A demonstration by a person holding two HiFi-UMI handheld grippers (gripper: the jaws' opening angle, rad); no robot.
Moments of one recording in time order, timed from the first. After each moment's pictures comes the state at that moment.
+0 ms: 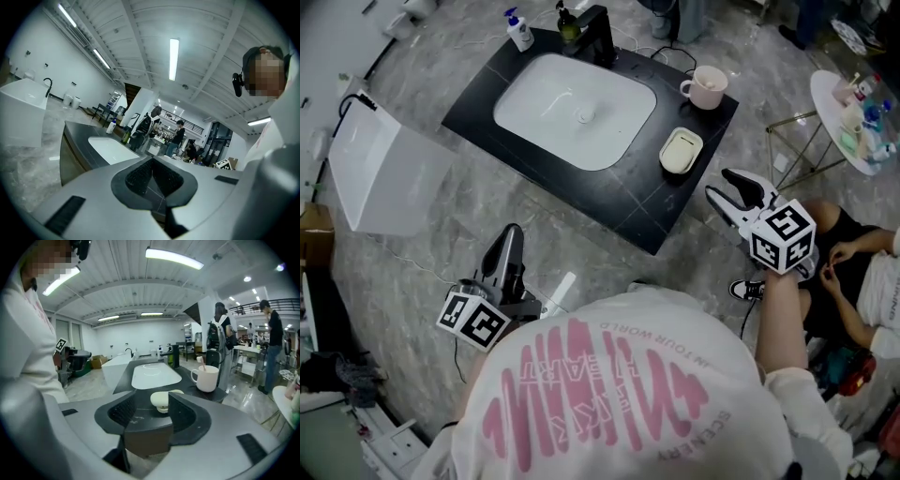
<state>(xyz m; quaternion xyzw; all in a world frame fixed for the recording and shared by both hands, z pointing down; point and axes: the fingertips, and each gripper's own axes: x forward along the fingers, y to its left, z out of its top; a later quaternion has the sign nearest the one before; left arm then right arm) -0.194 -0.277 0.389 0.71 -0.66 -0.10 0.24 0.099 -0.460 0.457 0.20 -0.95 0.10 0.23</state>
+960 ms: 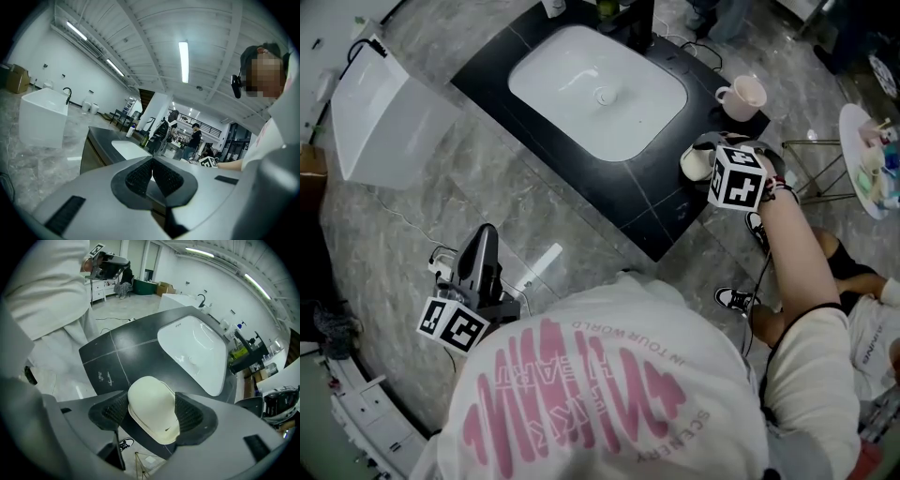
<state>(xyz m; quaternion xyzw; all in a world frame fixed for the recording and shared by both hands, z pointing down) -0.241 -0.239 0.399 0.63 -0.73 -0.10 0.25 0.013 -0.504 0.566 -0.15 -0.77 -0.23 0.57</state>
